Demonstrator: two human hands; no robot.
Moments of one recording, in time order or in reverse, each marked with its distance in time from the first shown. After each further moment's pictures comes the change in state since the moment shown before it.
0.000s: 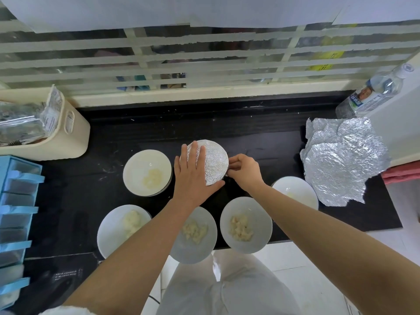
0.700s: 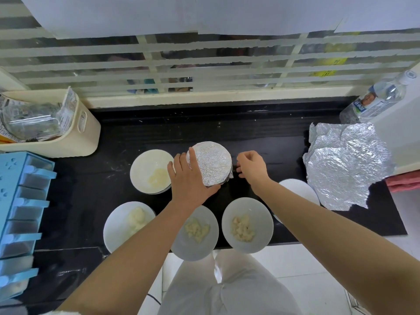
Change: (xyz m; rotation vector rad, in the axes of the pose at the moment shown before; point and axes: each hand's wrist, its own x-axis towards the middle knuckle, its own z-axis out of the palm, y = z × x) left_hand -0.015 -0.002 -0.015 0.120 0.086 -0.183; right_hand 0.001 -0.015 -0.009 0.285 0.084 0.201
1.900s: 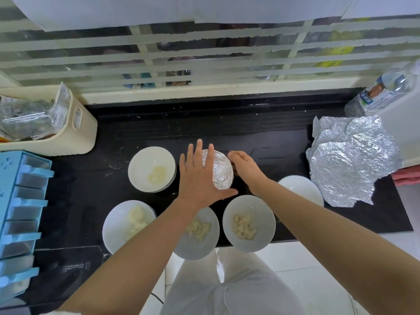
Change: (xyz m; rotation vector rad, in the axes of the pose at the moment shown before) left_hand 0.003 0.017 -0.001 -0.028 -0.160 0.165; right_hand -0.001 0.006 0.011 0.005 -0.271 0.037
